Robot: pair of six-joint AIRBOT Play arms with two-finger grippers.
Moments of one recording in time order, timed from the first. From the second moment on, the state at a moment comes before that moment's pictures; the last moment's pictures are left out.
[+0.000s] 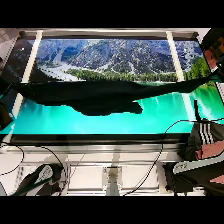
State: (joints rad) left arm 0.55 -0.97 0.98 1.11 -0.68 -1.50; right arm -0.59 -1.69 2.06 -1.12 1.81 1.76
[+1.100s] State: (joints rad) left arm 0.55 -0.97 0.99 1.12 -0.80 -1.50; right arm -0.53 -1.72 2.00 -1.16 1.76 1.77
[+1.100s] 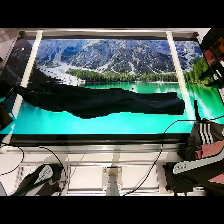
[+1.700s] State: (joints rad) left arm 0.55 -0.98 0.99 1.11 -0.95 -1.32; right arm -0.44 -2.07 2.00 -1.10 1.58 1.66
